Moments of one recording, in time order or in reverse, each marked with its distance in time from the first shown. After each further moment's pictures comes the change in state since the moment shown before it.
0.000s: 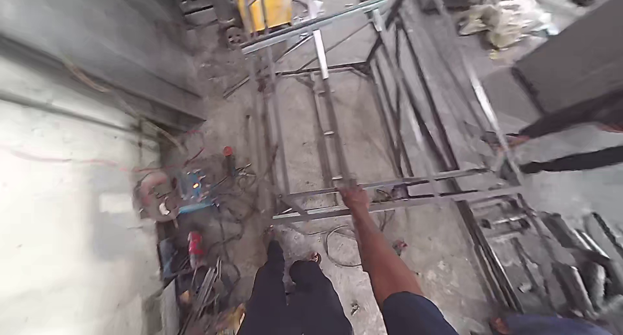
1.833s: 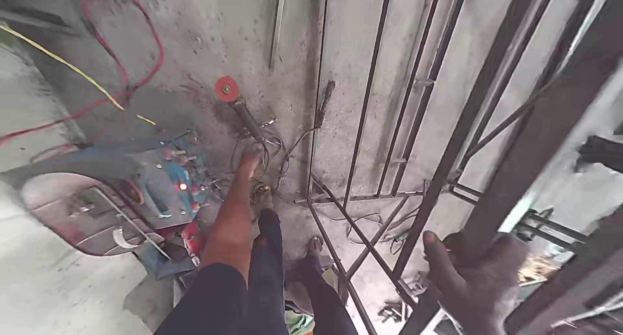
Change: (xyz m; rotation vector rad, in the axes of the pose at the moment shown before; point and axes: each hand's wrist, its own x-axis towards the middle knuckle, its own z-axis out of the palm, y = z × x) left_hand 0.777 0.244 -0.312 -0.467 0.219 0.105; right_hand 0.112 -0.463 0.086 0.143 0.316 -0.095
